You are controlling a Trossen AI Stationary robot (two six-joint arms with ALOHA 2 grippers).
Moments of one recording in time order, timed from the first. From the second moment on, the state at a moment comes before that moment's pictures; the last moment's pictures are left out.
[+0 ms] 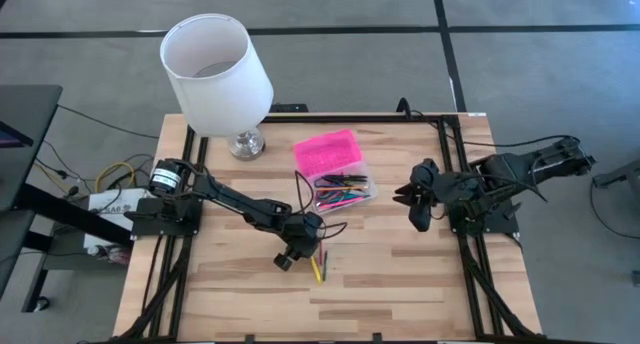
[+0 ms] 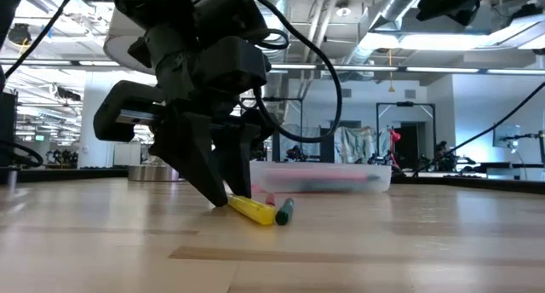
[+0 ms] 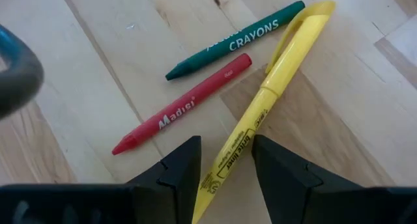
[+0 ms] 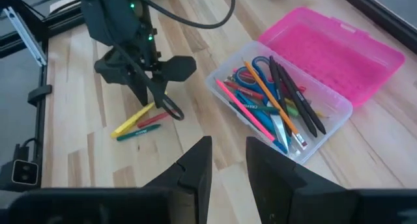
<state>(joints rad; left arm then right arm) -0.19 1.90 1.01 -0.11 0.21 0.38 0.32 0.92 0.99 -0.83 0.35 0.56</state>
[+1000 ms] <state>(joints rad) -0.21 1.90 1.01 -0.24 0.22 0.24 0.36 0.92 0.99 -0.83 0.40 0.61</state>
